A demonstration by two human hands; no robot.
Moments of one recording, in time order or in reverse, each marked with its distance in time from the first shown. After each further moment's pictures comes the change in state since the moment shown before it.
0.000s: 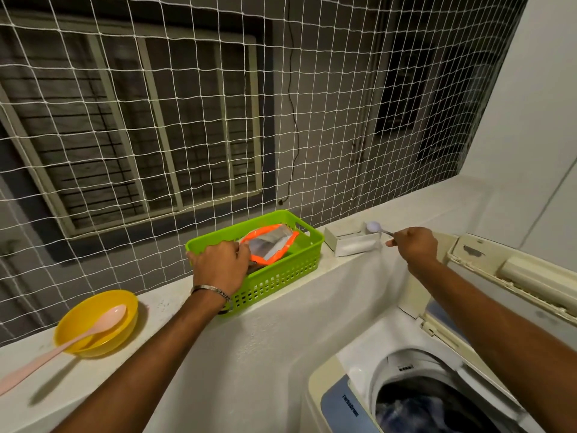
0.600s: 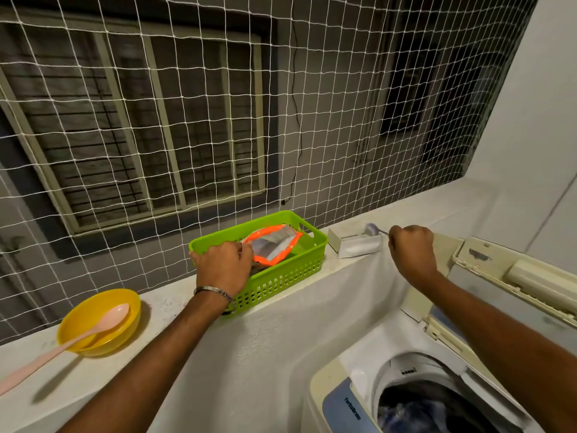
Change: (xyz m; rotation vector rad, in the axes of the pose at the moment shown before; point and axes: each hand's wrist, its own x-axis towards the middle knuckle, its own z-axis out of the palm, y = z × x) left_hand 0.001 0.000 -0.001 0.000 0.019 0.007; right_hand 0.002 0.013 0.008 -0.854 0.171 -0.813
